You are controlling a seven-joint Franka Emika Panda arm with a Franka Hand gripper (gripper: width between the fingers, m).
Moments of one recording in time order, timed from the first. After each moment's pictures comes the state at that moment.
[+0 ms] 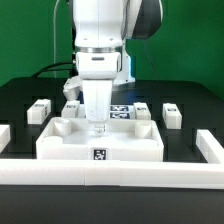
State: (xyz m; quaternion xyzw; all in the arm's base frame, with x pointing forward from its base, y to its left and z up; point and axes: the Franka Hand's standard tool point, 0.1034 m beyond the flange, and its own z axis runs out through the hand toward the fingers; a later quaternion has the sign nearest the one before) arm 0.476 -0.045 0.009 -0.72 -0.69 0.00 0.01
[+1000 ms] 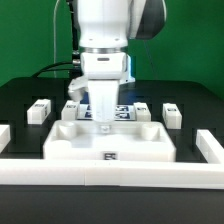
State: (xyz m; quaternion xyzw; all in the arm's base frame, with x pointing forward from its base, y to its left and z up) arm 0.482 -0.030 0.009 -0.72 -0.69 -0.01 0.01
